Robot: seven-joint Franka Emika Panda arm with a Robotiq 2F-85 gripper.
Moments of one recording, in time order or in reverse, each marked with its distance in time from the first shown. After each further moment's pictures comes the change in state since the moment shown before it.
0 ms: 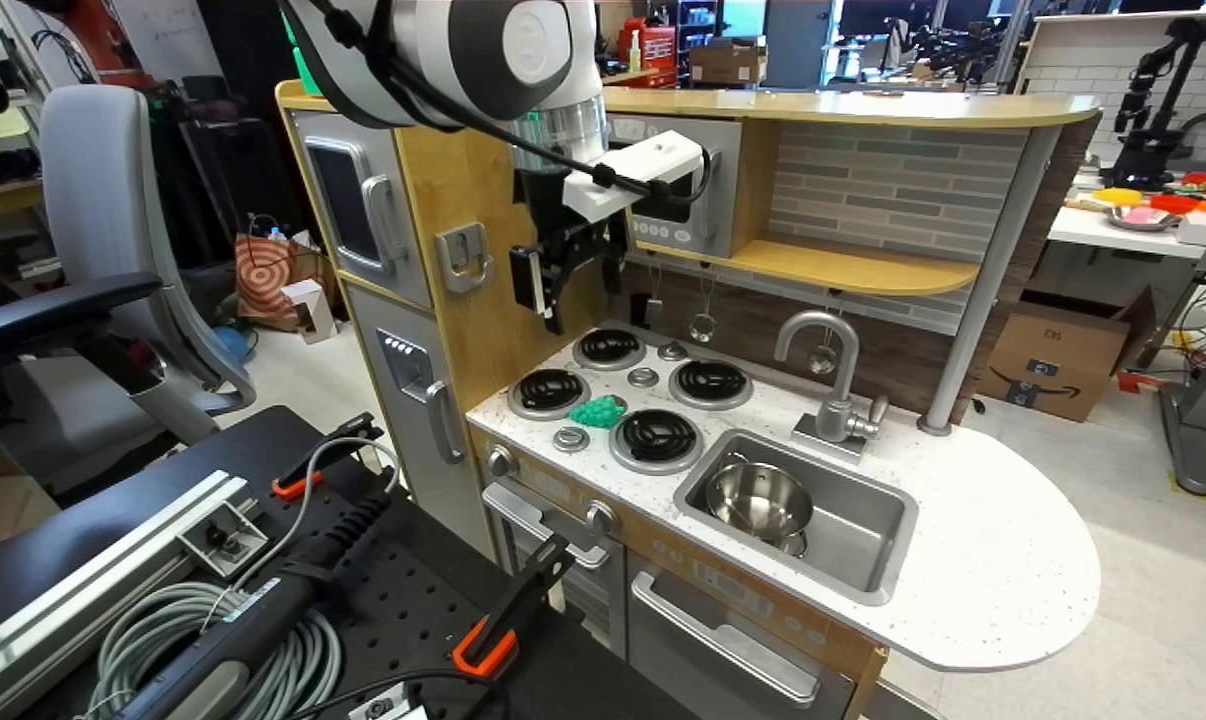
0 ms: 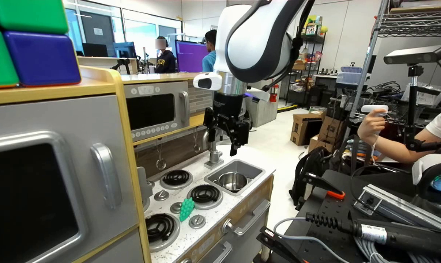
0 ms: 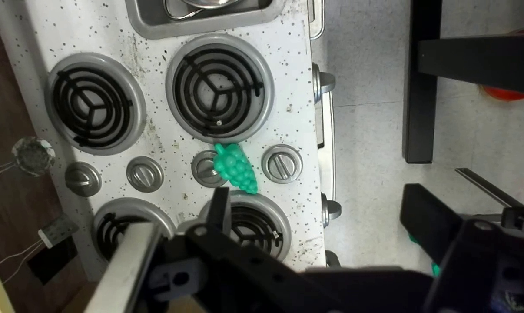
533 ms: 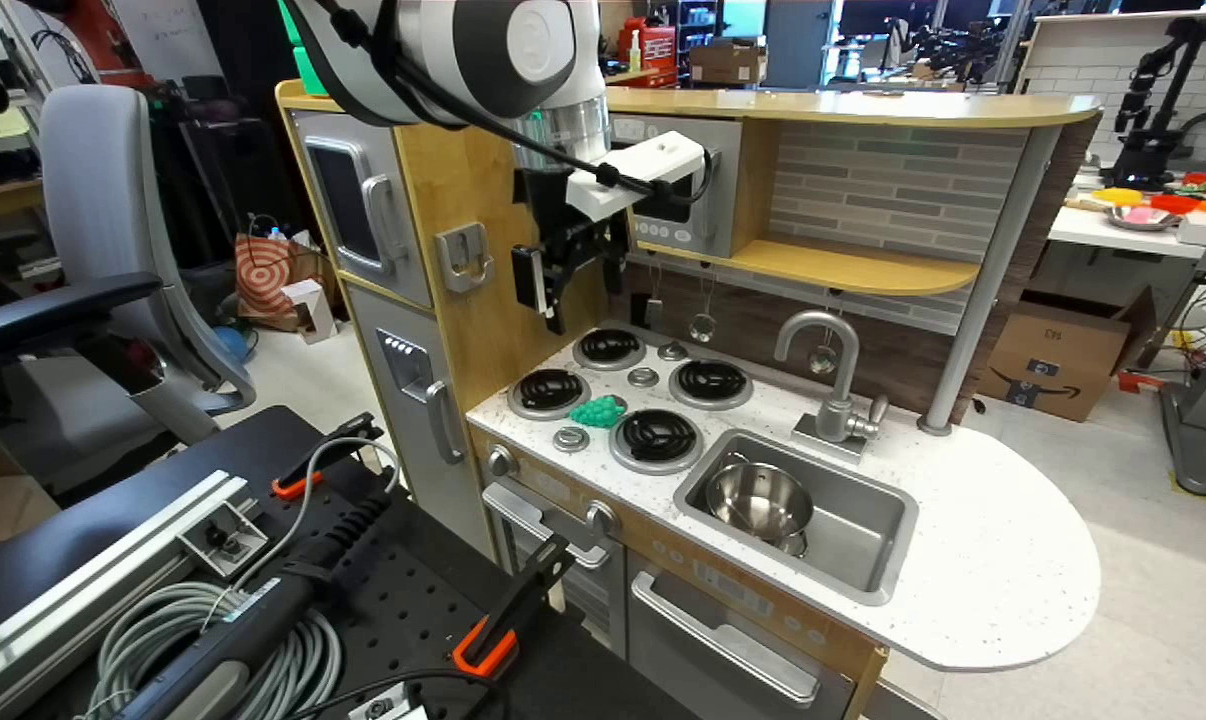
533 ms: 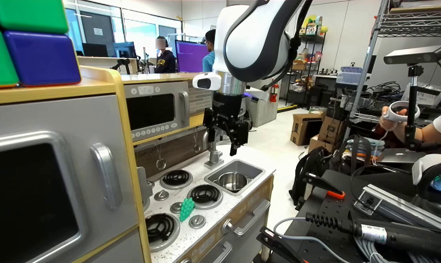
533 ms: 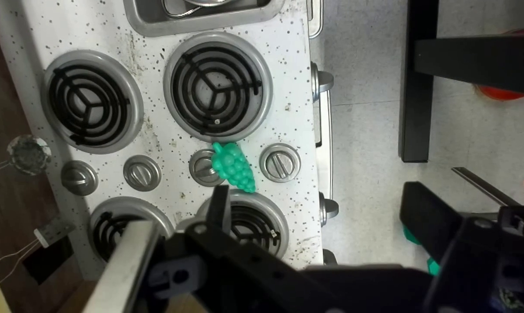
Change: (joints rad) arm 0.000 0.005 0.000 0.012 0.003 -0.018 -0.007
